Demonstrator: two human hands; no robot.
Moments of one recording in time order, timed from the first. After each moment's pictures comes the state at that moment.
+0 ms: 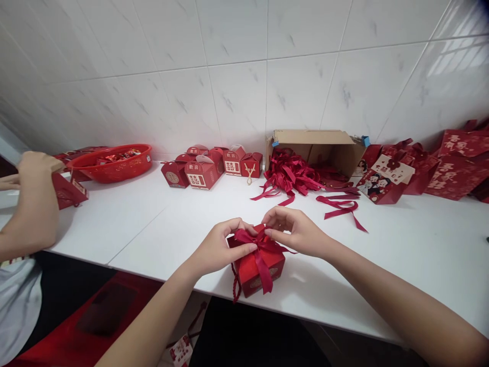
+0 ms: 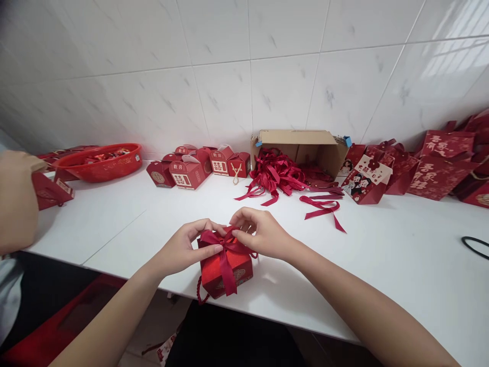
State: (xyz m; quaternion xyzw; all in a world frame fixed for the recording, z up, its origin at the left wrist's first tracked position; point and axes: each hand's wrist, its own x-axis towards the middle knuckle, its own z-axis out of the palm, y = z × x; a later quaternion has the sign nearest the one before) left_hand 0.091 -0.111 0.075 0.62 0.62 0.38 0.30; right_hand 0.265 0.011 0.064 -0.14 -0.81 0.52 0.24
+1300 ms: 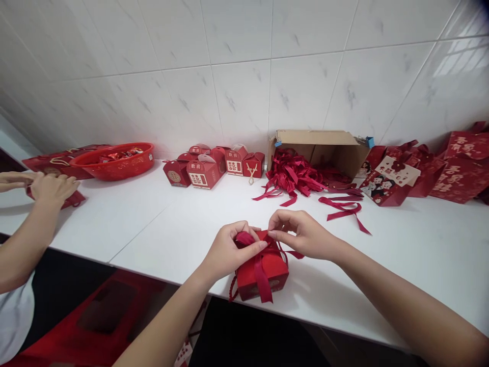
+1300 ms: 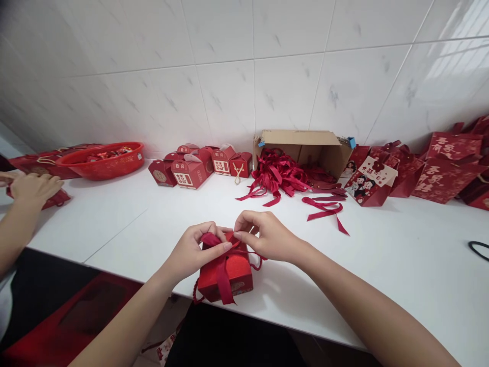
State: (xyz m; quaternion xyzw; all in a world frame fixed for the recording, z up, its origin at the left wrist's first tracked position) left_hand 0.109 -0.108 0.059 0.55 0.62 0.47 0.31; right_hand 0.270 0.013 0.072 -0.12 -0.85 0.47 0.22
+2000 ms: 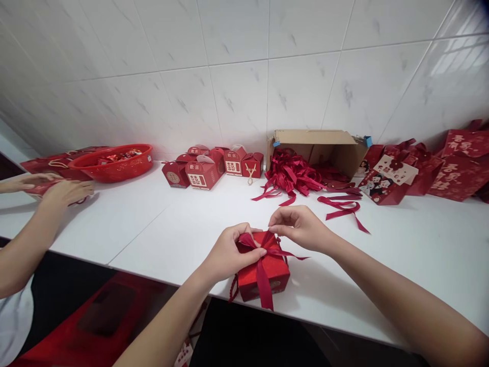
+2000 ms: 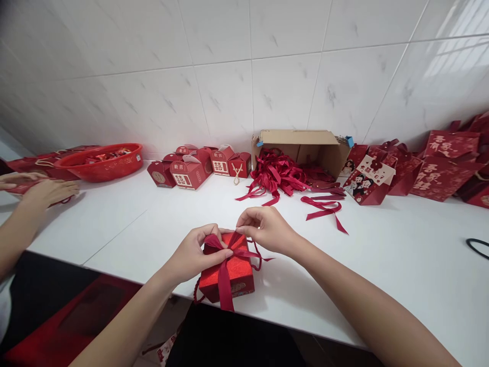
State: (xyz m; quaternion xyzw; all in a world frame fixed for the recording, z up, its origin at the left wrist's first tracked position) left_hand 0.108 -0.106 0.055 0.58 0.61 0.45 0.31; right_hand 0.265 0.023 0.067 -0.17 -0.81 0.51 0.24
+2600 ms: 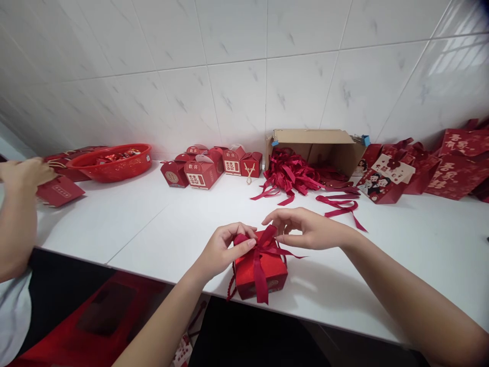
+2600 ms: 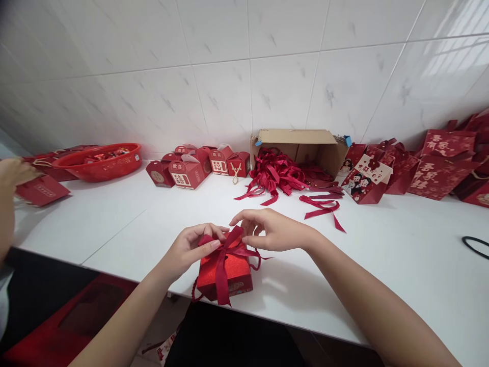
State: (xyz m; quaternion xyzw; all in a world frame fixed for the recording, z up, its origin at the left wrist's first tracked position) left_hand 0.100 -0.109 0.055 0.56 0.54 0.50 0.39; right_hand 0.288 0.035 0.082 -0.02 -0.89 0.45 0.11
